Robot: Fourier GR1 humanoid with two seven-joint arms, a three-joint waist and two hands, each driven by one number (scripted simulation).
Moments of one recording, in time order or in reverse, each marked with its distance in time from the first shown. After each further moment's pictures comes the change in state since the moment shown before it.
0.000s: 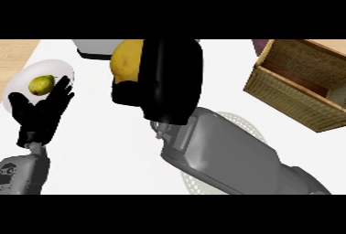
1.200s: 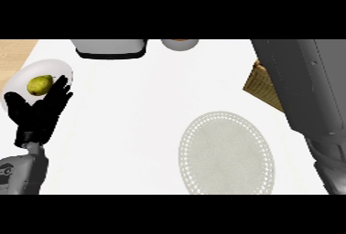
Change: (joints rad) left arm -0.001 0.002 0.013 -0.004 0.008 -0.009 0.003; right arm -0.180 -0.231 -0.467 0.303 0.138 0.179 -0.125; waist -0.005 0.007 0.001
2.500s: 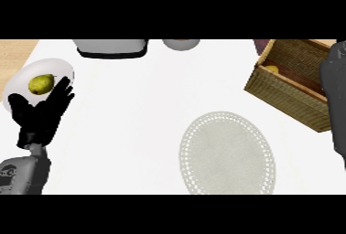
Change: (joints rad) left arm 0.009 -0.015 -0.004 -0.011 -0.017 0.000 -0.001; right arm 0.361 -0.145 -0.256 0.036 -0.116 -0.223 -0.299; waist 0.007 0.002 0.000
